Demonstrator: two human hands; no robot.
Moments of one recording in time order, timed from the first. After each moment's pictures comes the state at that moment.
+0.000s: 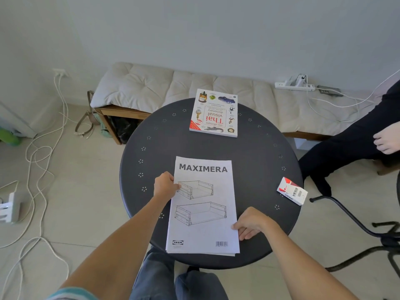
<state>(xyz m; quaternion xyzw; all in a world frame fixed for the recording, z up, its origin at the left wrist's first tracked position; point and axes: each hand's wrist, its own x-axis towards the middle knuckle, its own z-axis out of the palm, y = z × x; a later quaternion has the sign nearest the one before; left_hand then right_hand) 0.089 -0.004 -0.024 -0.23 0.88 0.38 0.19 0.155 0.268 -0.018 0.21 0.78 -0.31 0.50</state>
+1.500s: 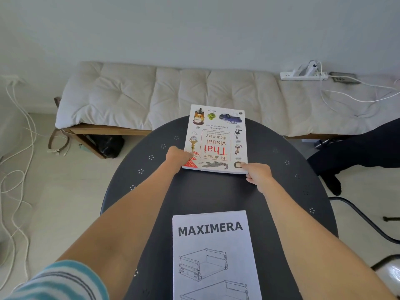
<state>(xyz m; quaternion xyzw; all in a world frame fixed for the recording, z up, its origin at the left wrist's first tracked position) -0.201 0.028 -0.033 -0.28 0.78 0.50 0.27 -0.135 0.261 -0.037 0.45 0.69 -0.54 0.15</state>
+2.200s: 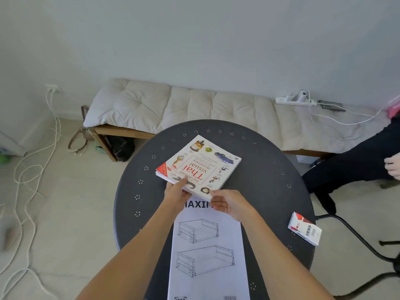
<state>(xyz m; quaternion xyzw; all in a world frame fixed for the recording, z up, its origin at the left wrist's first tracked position) -0.013 0.016 -0.009 -0.38 0.39 0.82 0.15 0.009 0.185 0.026 0.32 0.61 -0.65 0.31</state>
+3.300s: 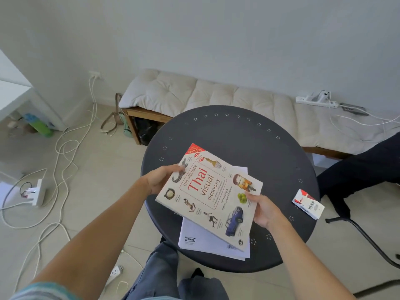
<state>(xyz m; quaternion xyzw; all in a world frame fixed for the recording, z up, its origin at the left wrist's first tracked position) 0.097 -0.086 0.034 -0.14 0.48 0.75 0.44 0.133 0.246 0.001 0.31 0.50 -0.75 0.30</state>
